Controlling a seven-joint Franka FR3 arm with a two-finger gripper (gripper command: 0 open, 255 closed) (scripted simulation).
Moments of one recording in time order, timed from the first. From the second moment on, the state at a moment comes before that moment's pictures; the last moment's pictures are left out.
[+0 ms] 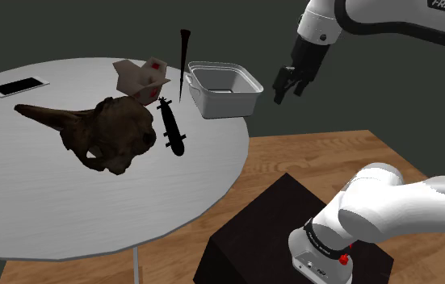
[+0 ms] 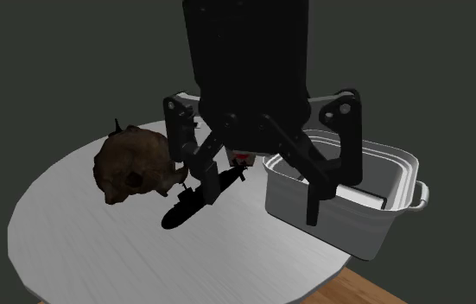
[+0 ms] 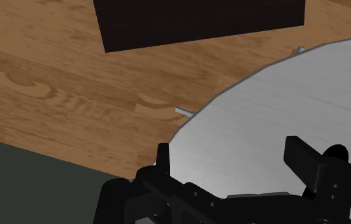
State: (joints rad) arm 0.02 -0.77 0.03 -2.34 -0.07 1.59 0.13
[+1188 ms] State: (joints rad) arm 0.02 -0.20 0.25 -2.09 -0.06 1.82 0.52
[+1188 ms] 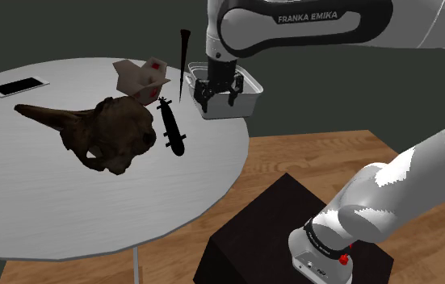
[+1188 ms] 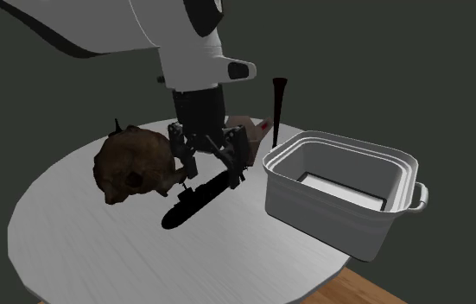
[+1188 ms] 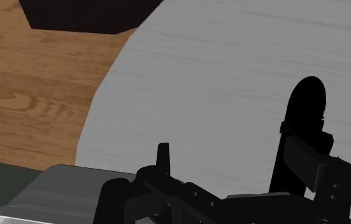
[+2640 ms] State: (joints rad) arm 0.10 0.45 0.27 -1.59 -0.23 1.88 0.83
